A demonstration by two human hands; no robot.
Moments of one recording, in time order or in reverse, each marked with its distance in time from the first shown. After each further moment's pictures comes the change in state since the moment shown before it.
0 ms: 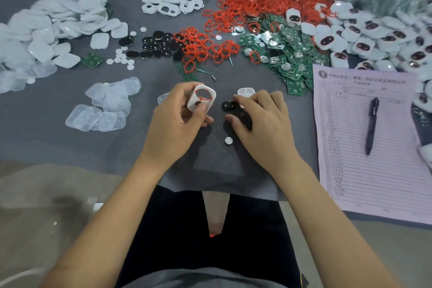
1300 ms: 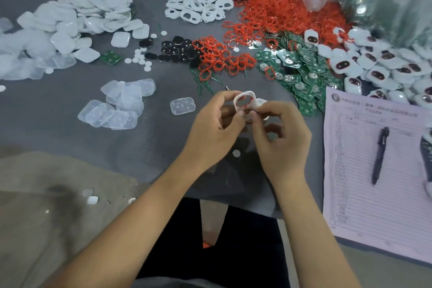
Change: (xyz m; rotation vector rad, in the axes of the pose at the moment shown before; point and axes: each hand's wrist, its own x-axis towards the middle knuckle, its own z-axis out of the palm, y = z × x) left_hand 0.009 0.021 0.044 -0.314 -0.014 -0.156; right_hand 0.006 -0.012 -0.011 0.545 0.266 0.056
